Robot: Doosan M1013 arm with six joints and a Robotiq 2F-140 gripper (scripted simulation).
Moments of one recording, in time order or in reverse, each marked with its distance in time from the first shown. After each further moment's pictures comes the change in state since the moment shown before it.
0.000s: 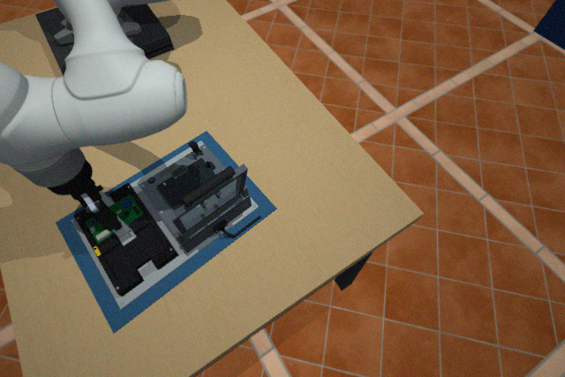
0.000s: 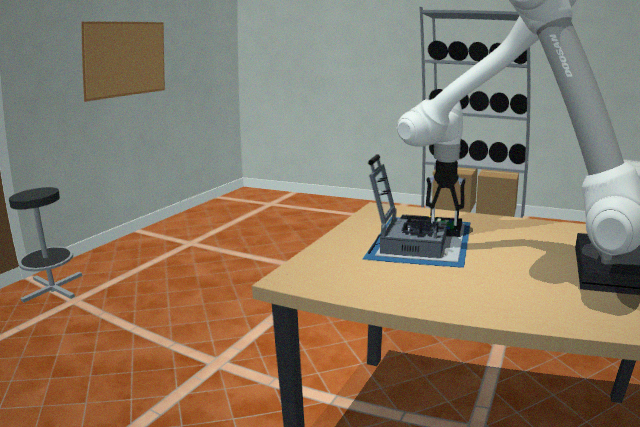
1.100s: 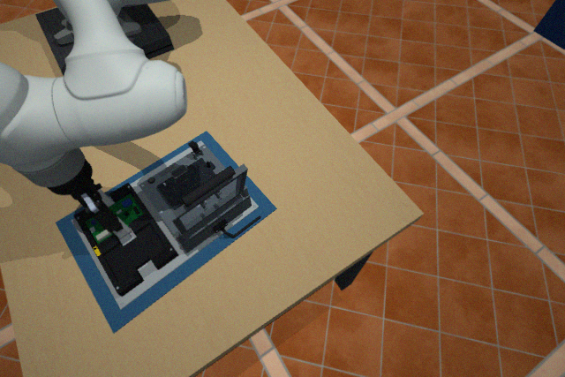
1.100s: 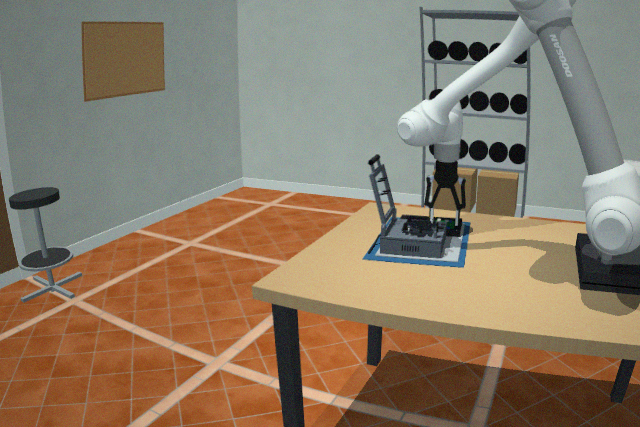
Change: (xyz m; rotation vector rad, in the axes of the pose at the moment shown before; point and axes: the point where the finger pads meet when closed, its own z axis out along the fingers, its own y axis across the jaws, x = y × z) arm 0.000 0.000 0.000 0.000 0.000 0.000
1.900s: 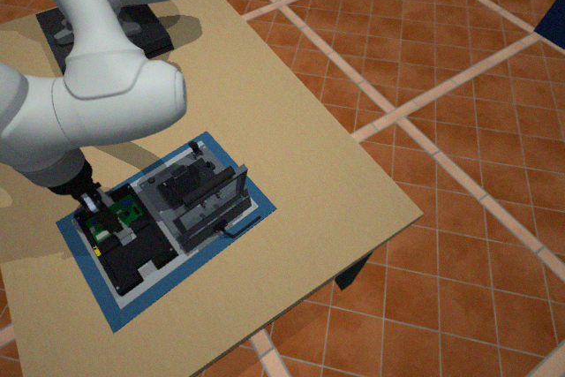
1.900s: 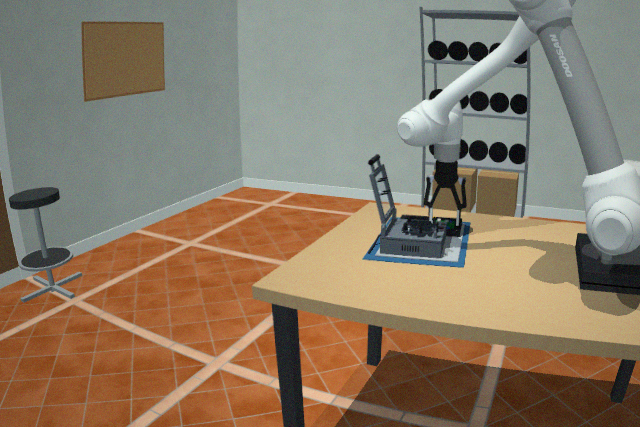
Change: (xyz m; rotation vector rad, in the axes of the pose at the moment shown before) arm 0.000 0.000 0.000 0.000 0.000 0.000
